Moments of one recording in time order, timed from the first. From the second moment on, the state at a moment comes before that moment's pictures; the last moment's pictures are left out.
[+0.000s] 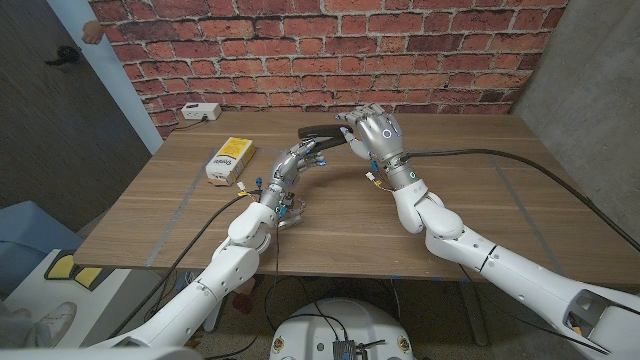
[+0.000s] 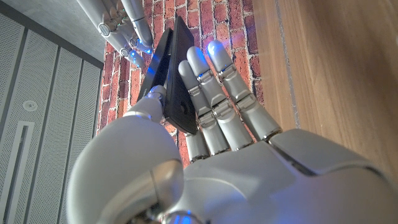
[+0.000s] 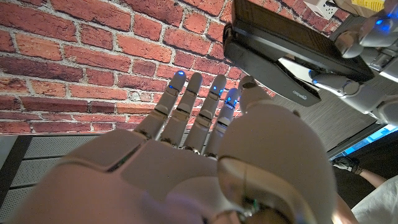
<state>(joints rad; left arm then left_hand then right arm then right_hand) 0.99 0.41 0.45 -1.49 -0.67 -0.41 -0.06 0.74 0.09 0.66 -0.10 0.17 0.77 -0.06 0.30 0.50 0.96 -0.17 0.51 0.65 1.13 -0.21 0.32 0.35 0.92 -0.12 0.76 0.22 -0.76 -0.62 -0.81 -1.72 -1.02 -0.24 -0.72 0.92 0.14 0.31 -0.10 0.19 0.66 -0.16 0.20 0.32 0.74 -0.15 0.37 0.37 0.64 -0.06 0.22 0.60 0.38 -0.04 0.70 0.19</state>
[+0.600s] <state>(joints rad) 1.00 0.42 0.45 -1.52 -0.67 -0.41 -0.05 0.74 0.09 0.66 -0.10 0.17 0.77 -0.06 0.29 0.50 0.96 -0.17 0.51 0.65 1.13 -0.21 0.32 0.35 0.91 -0.12 0.77 0.22 -0.77 -0.62 -0.80 -1.73 -1.02 -0.25 -0.72 0.88 0.14 0.29 -0.09 0.19 0.61 -0.16 0.19 0.32 0.68 -0.14 0.33 0.37 0.58 -0.06 0.21 0.59 0.37 -0.04 0.70 0.18</state>
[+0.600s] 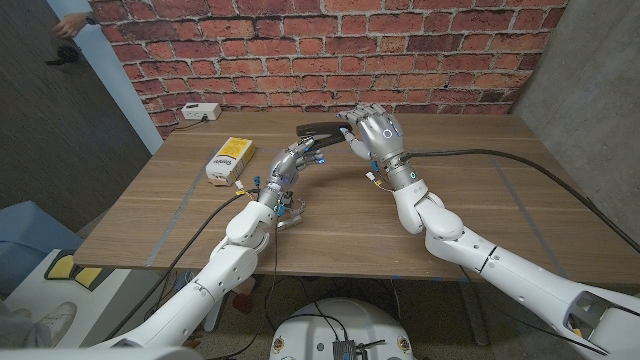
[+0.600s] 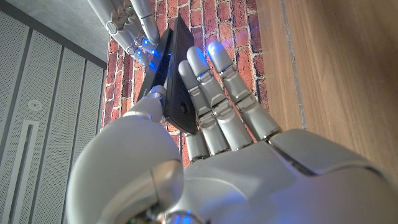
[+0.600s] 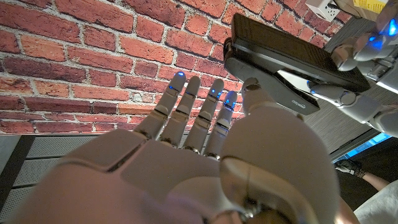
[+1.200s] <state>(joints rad) 1.00 0.42 0.44 -1.51 -0.68 -0.41 -0.05 0.74 0.09 0.66 -0.10 0.17 0.77 -0.06 0.29 0.51 0.96 -0.17 0.50 0.65 1.13 -0.21 0.32 0.34 0.90 -0.12 0.77 0.21 -0.77 -0.63 -0.80 -1.73 -1.02 -0.25 -0.72 0.84 0.13 0.27 -0.10 0.19 0.54 -0.16 0.19 0.32 0.59 -0.13 0.28 0.37 0.53 -0.05 0.22 0.60 0.37 -0.04 0.69 0.18</state>
